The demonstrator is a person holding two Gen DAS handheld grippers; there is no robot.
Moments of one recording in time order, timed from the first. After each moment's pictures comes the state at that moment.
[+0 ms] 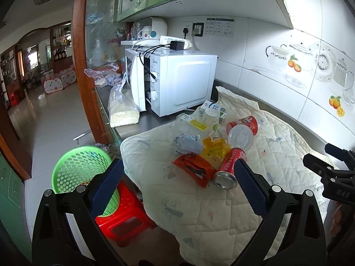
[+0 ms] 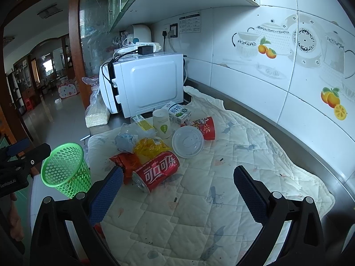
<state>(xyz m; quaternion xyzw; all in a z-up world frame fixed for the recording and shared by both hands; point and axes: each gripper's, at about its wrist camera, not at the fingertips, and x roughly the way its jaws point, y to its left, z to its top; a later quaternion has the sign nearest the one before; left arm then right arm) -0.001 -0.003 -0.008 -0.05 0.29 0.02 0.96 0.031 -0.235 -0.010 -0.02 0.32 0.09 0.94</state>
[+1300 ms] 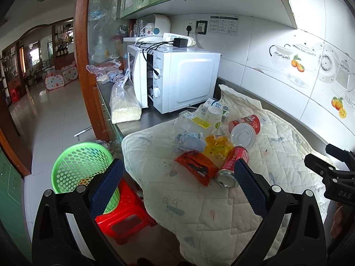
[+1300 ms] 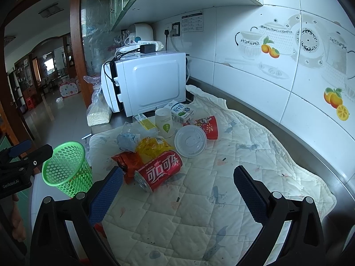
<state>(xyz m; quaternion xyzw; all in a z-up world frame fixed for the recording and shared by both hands) 0.003 -0.002 -0.011 -0.05 0.30 0.03 0.95 0.032 -0.230 -0.010 -0.02 0.32 0.10 0.94</state>
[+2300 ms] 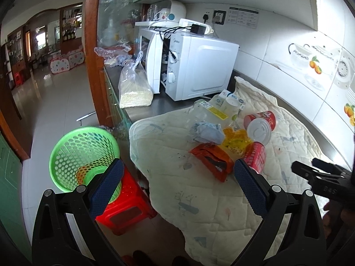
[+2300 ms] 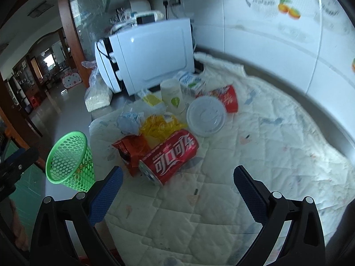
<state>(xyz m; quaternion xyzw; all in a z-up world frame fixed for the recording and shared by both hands) 0.023 0.037 -0.043 -0.09 0.33 0.05 0.94 0.096 -0.209 -0.071 0.04 0.42 0.12 0.90</state>
